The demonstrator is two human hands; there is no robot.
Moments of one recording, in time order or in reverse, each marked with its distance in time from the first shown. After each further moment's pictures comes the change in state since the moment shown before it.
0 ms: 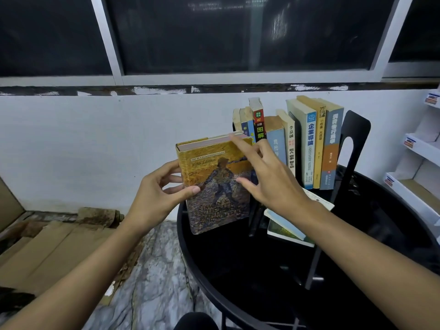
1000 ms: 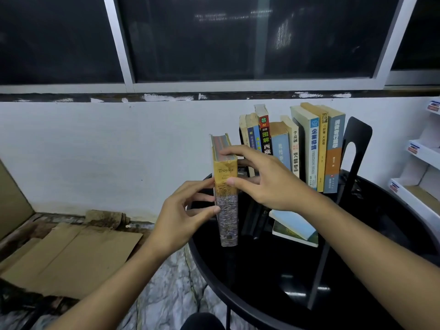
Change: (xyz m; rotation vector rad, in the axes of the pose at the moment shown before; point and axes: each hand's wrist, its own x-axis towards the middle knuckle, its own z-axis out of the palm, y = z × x) left_hand -0.040 0.006 0.021 -0.159 -0.103 0.044; right_hand 0.010 -0.039 -0.036 0.733 -0.308 0.138
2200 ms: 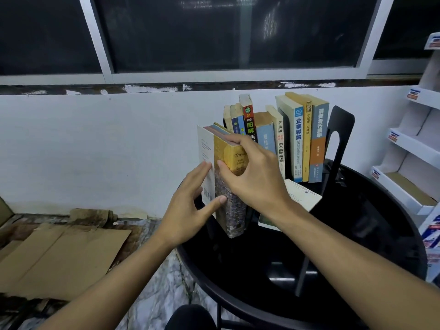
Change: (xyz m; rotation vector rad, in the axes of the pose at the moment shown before) left_hand 0.021 -0.014 0.036 0.249 -0.054 0.051; right_hand -0.009 0.010 0.025 -0.248 0.576 -0.078
